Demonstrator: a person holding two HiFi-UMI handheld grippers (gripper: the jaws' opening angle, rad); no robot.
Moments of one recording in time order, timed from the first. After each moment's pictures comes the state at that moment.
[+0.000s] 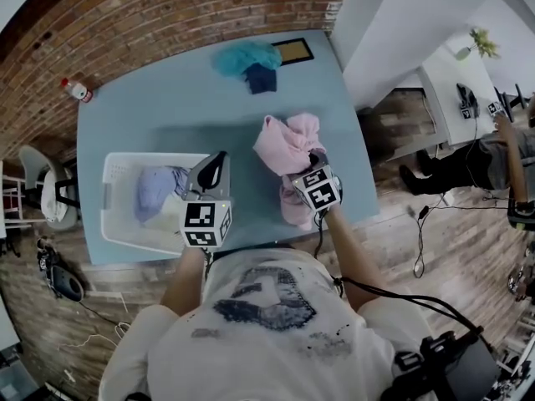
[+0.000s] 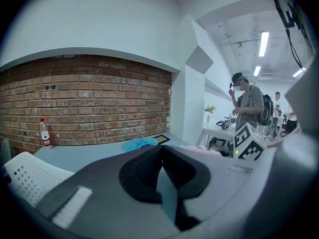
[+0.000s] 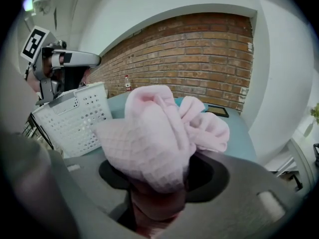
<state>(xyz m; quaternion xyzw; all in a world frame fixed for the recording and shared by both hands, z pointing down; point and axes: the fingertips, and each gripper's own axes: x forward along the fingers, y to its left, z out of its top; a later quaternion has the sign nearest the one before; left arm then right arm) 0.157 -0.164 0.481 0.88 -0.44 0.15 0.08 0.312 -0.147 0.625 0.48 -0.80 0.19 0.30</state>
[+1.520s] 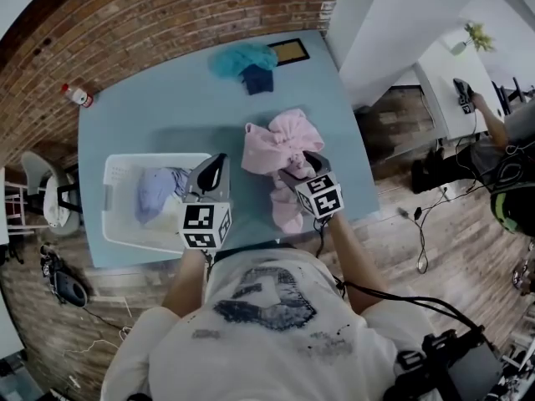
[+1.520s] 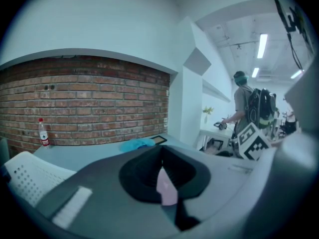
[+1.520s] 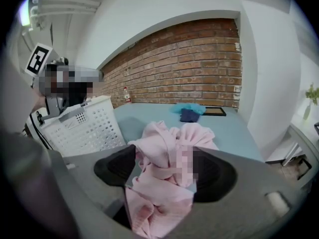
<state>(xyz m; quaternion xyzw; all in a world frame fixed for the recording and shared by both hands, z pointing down) 0.158 -0.151 0.476 0.89 -0.43 0.14 0.08 0.310 -0.126 0.610 0.50 -0.81 0.21 0.24</state>
